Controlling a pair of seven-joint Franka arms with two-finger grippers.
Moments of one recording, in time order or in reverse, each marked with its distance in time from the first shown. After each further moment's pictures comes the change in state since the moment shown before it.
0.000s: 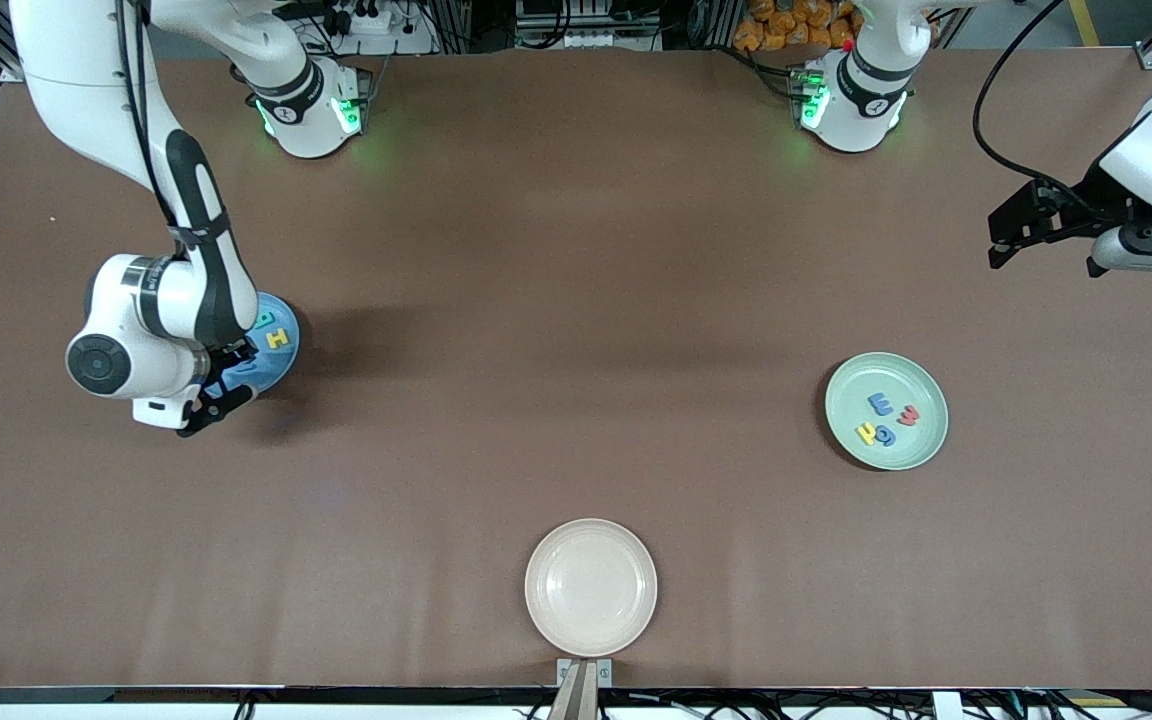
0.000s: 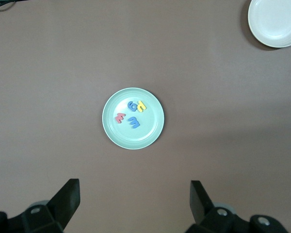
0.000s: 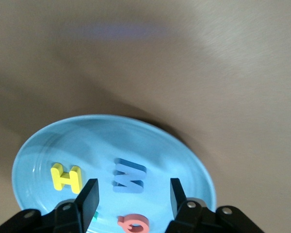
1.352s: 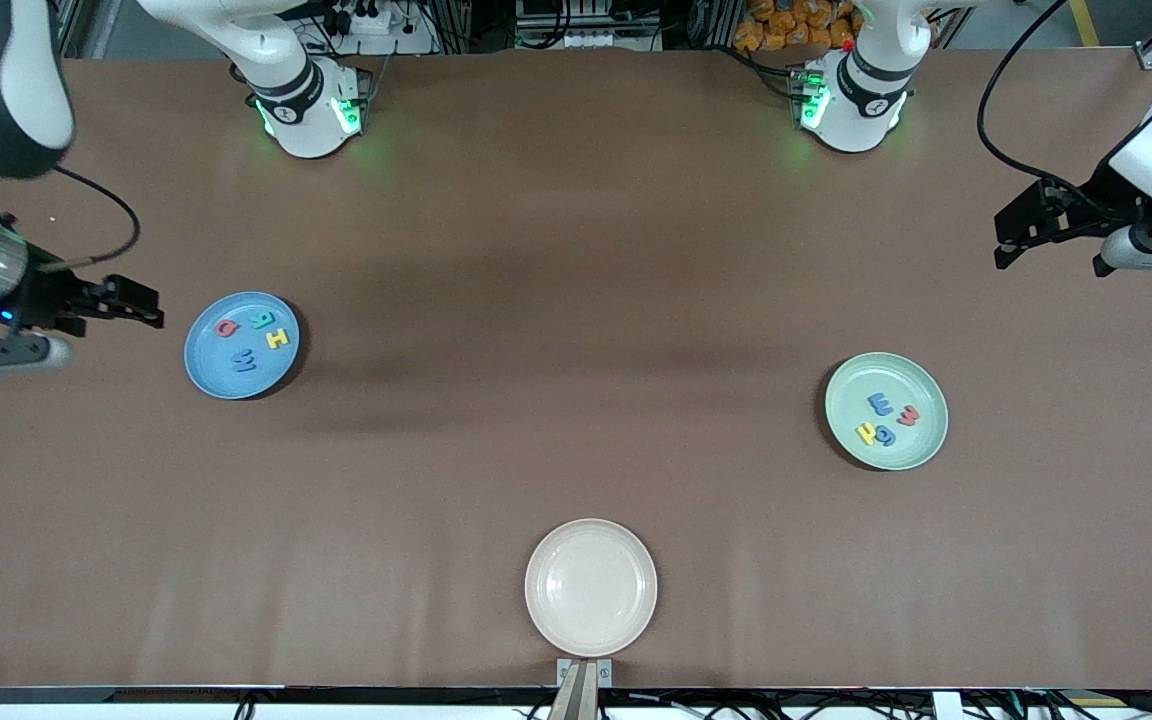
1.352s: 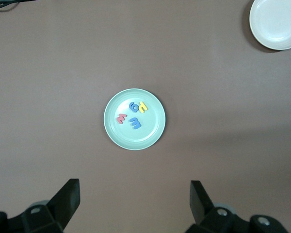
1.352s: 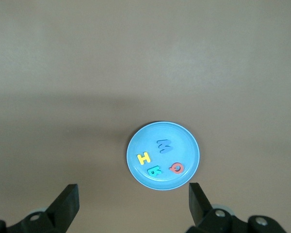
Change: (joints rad) left arm 0.004 -0.001 0.003 0.004 0.000 0.000 0.000; right arm -0.237 -0.424 0.293 0.350 -0.066 -0.484 0.577
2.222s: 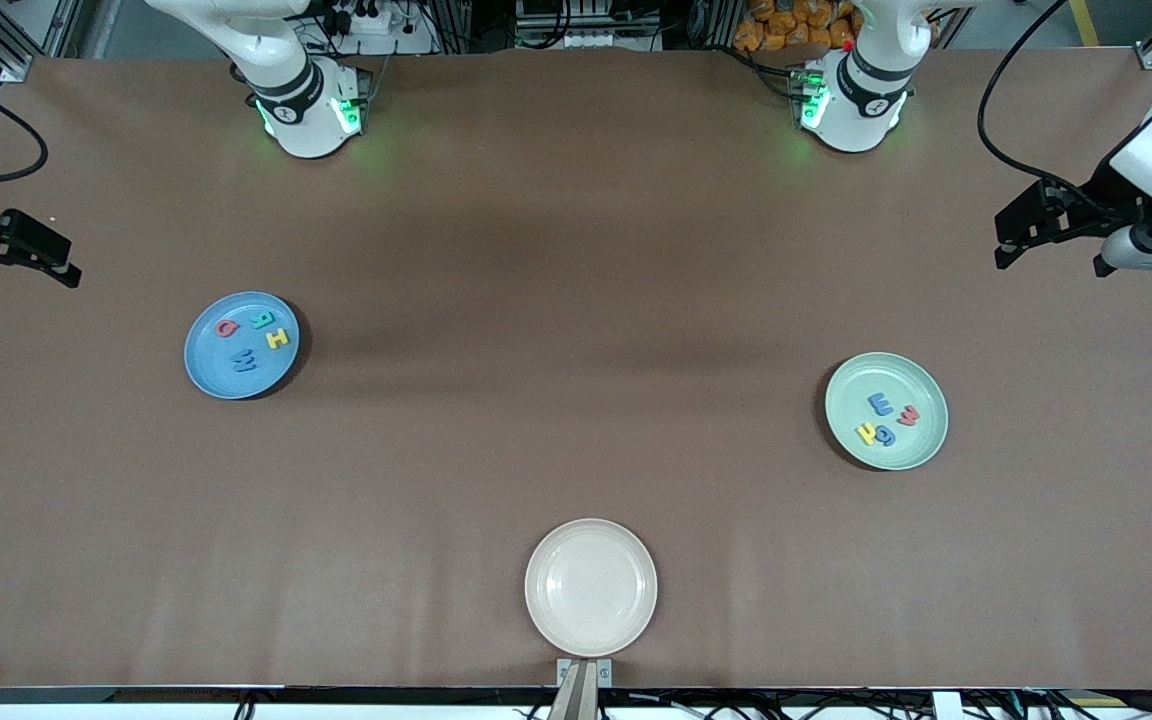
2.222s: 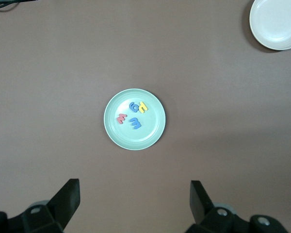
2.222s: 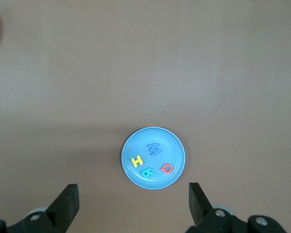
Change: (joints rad) left arm 0.001 0.000 0.000 0.000 0.000 0.000 0.000; right arm -0.180 -0.105 0.138 0.028 -0.010 -0.033 0.027
